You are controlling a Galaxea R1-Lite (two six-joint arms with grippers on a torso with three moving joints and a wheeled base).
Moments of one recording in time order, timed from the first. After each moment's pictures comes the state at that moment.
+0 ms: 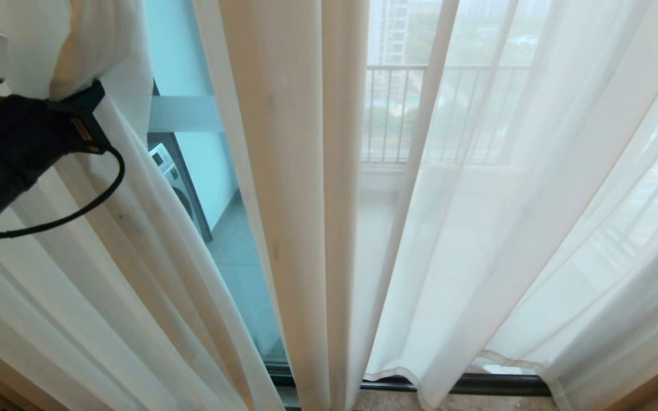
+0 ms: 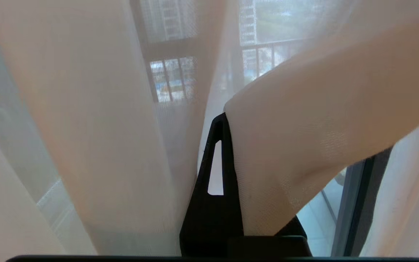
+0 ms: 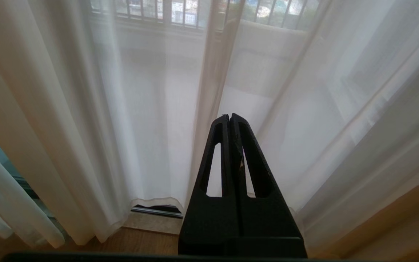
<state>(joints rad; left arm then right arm) 0.00 1.49 -0.80 -0.99 -0.09 0.06 -0.01 0.05 0.00 -0.06 0.02 -0.13</state>
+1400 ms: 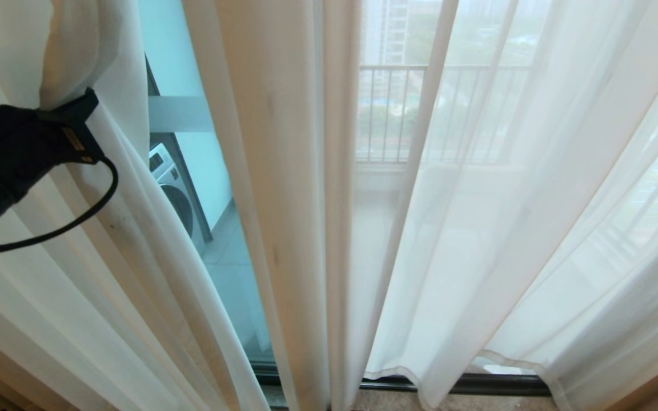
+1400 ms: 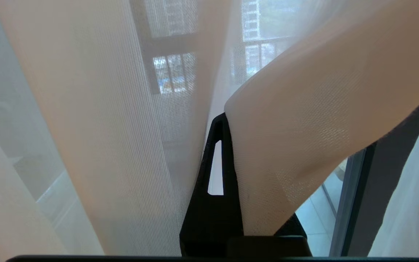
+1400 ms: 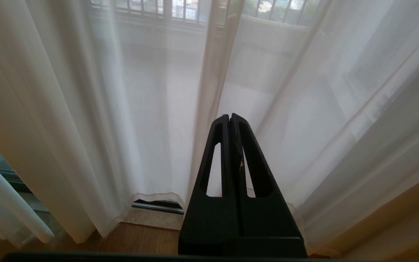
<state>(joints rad) 0.00 1.45 -0.75 -1.00 -0.08 0.06 -0.01 0.07 0.00 -0.06 0.02 -0.13</state>
